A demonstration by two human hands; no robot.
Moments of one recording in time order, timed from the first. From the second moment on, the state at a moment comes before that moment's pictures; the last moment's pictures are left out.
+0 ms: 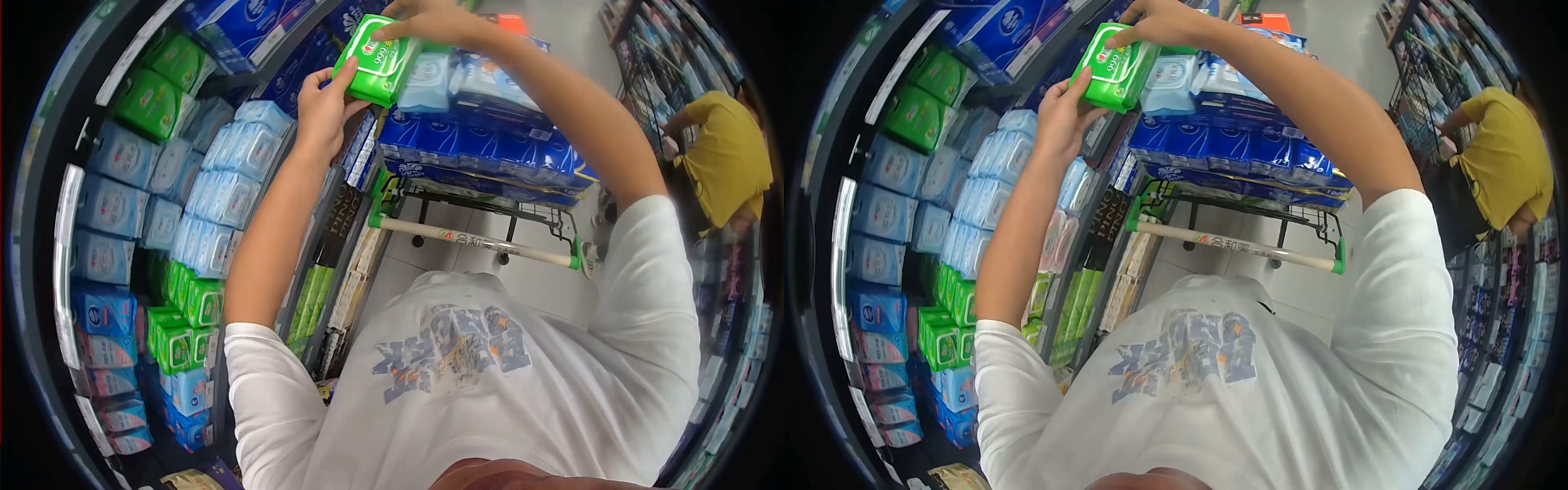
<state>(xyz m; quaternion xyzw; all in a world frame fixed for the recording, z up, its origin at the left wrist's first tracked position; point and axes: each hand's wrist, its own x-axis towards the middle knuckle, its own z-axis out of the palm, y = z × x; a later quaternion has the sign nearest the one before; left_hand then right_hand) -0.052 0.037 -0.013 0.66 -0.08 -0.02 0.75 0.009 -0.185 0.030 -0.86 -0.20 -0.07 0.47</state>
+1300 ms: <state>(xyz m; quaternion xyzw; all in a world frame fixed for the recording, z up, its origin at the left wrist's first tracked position) -0.062 0.062 -0.031 0.71 -0.09 0.08 0.69 -0.014 -0.159 0.005 -0.83 -0.35 -0.36 0.22</state>
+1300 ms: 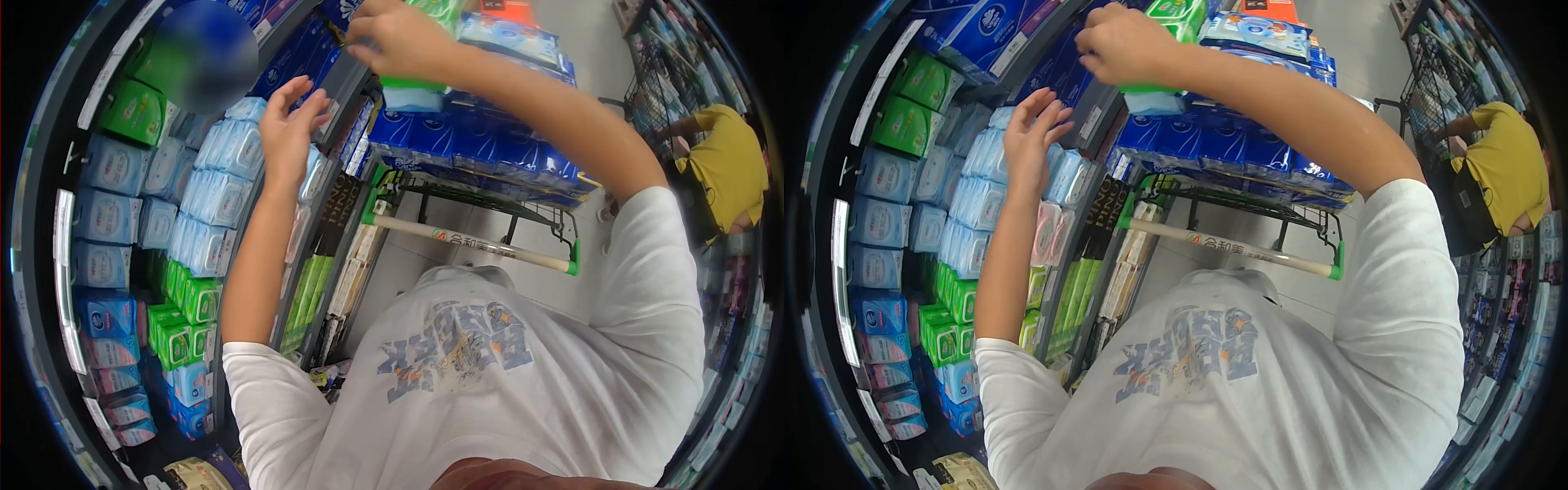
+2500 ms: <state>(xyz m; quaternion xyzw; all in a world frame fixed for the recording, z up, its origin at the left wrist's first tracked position) -0.395 0.510 -0.043 0.91 0.15 0.38 -0.03 -0.210 0.394 -0.033 -0.65 -0.70 -0.21 0.22</state>
